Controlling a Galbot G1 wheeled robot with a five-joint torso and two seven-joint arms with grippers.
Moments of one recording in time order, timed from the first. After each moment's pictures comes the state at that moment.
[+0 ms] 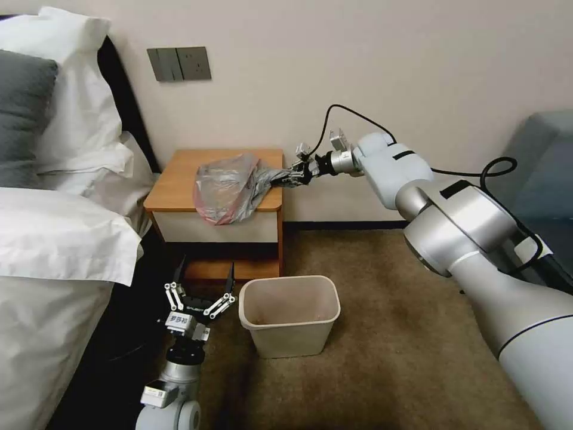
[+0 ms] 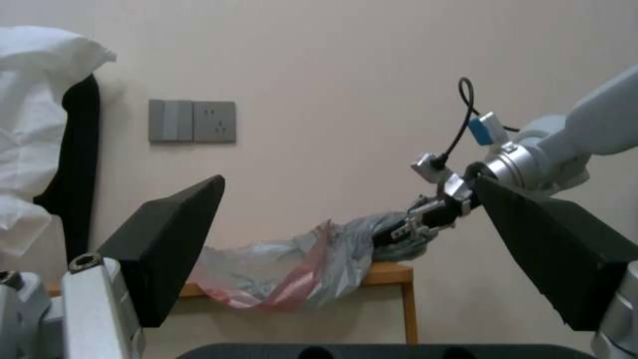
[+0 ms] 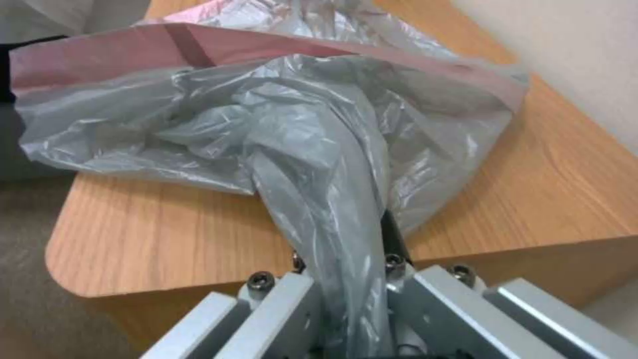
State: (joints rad) left arm 1.56 -1.51 -0.56 -1.88 -0.19 -0.77 0.28; right arm 0.33 1.59 -0.37 -0.04 0.40 0.26 -1.25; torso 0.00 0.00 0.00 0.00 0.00
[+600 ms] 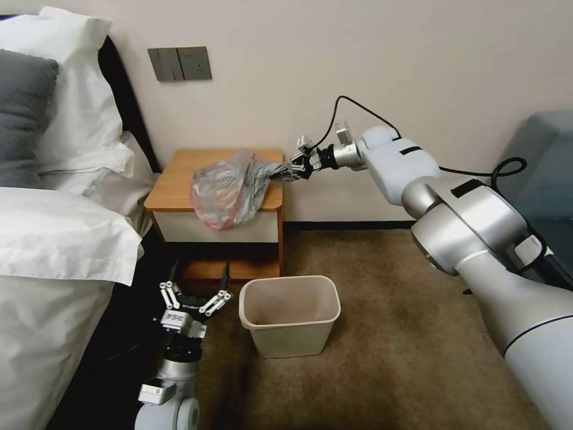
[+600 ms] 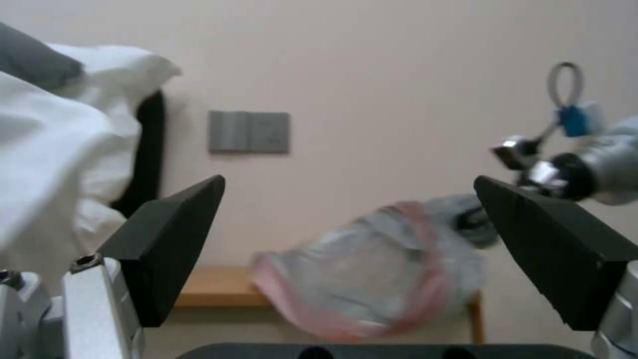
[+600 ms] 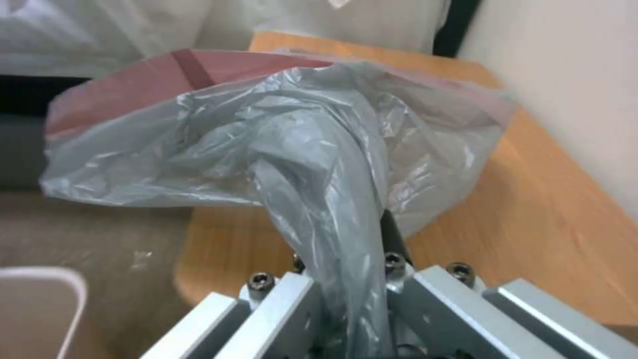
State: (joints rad) left arm 1.55 -1.51 -0.62 -1.90 -0.22 -0.76 0.21; right arm 0.34 1.51 -0.33 0.06 0.46 0.31 -1.44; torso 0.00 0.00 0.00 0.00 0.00
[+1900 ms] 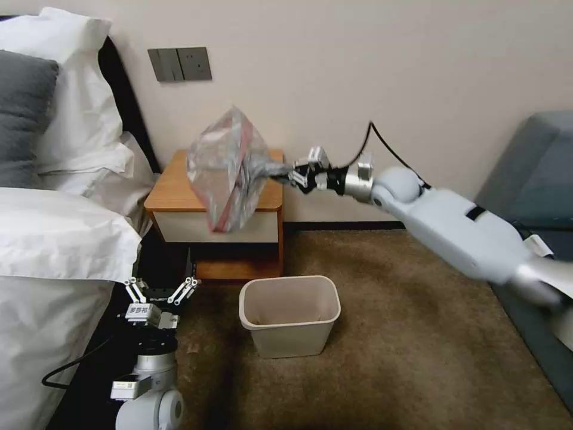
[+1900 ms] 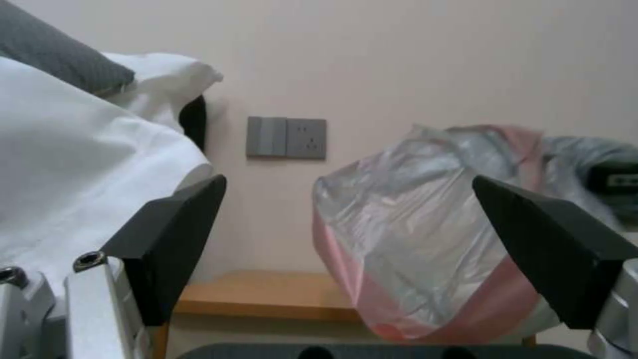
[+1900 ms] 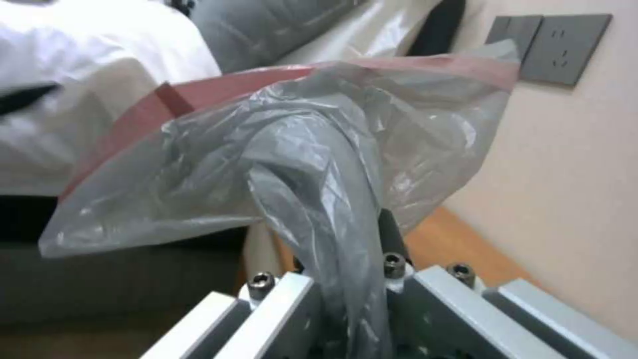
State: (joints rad) left arm 1.55 -1.51 -0.65 -1.92 -0.26 -0.73 0.19; right arm -0.11 0.85 -0.56 1.44 0.86 0.22 -0.61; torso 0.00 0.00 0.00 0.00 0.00
